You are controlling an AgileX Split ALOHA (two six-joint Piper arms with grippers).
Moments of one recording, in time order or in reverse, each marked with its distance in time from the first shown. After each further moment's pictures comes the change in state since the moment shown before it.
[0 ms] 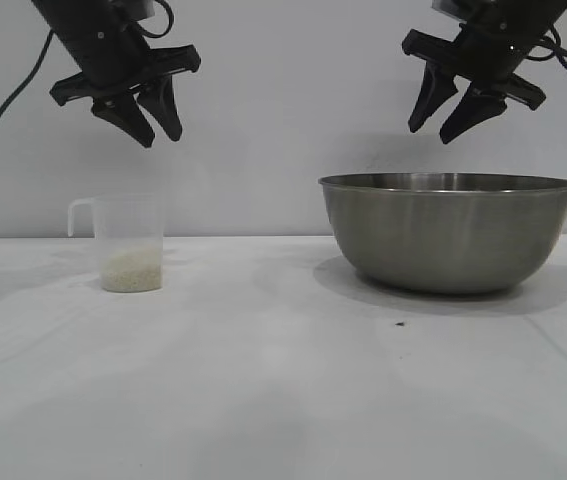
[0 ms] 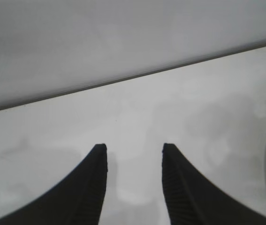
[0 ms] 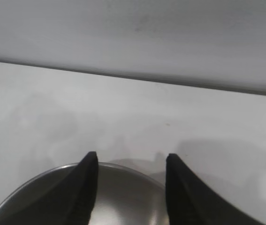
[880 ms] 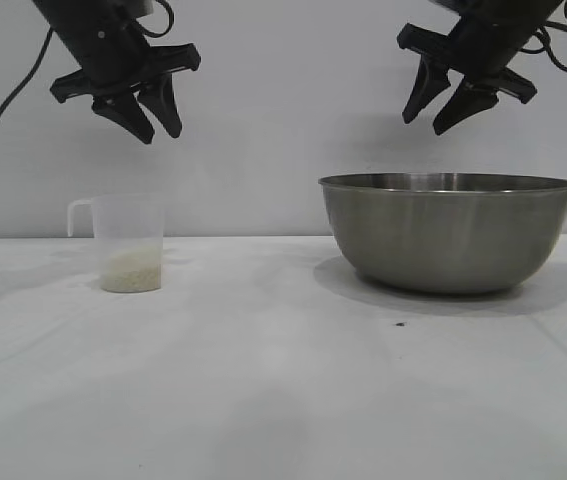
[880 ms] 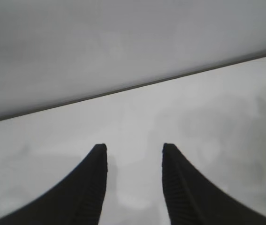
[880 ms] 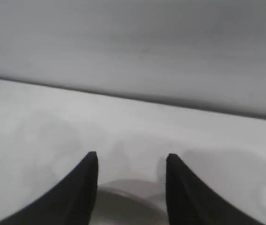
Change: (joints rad) left arm 0.000 0.000 0.000 0.000 0.012 -0.002; right arm -0.048 -0.040 -0.082 -0.099 0.214 0.079
